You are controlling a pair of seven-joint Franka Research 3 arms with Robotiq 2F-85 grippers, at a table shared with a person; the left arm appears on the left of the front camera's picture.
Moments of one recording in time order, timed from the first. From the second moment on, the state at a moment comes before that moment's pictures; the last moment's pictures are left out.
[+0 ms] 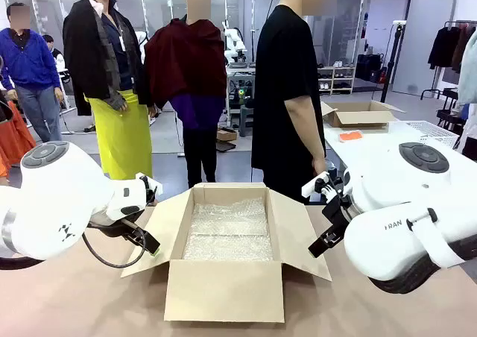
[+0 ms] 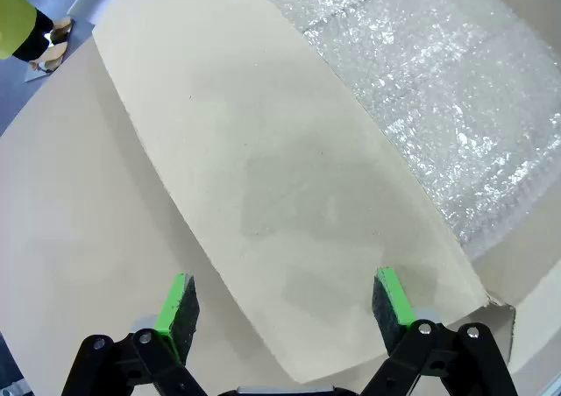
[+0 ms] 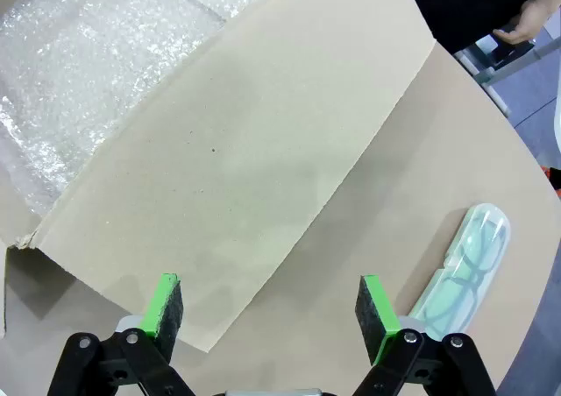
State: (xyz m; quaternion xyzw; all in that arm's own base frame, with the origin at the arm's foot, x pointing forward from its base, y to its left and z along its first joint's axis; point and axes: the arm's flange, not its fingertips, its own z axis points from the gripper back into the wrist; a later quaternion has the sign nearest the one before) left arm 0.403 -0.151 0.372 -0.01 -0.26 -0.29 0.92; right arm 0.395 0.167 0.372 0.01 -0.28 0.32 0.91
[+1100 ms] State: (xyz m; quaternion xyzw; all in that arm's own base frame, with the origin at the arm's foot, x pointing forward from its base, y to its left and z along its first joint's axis) left arm 0.401 -0.166 0.399 -0.01 -0.29 -0.33 0.90; right arm 0.402 0.157 0.381 0.01 -0.27 0.31 0.91
